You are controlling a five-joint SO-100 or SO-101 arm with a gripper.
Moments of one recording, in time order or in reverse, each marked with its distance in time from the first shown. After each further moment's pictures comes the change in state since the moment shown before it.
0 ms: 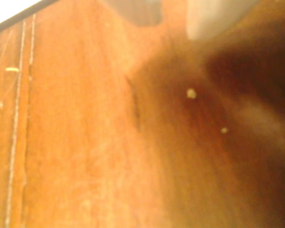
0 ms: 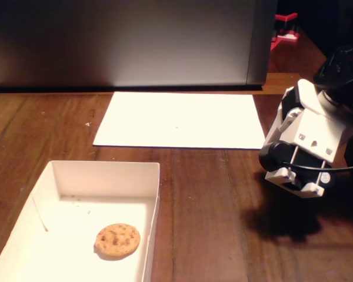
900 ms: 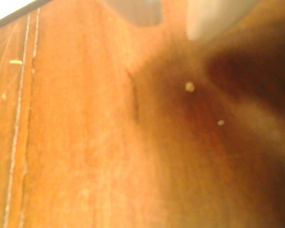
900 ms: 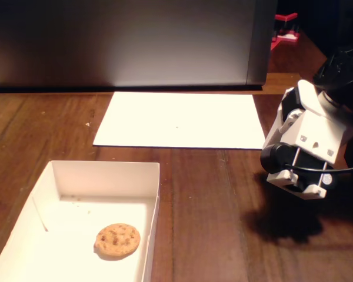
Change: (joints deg) arm -0.9 0.0 0.0 0.2 -0.6
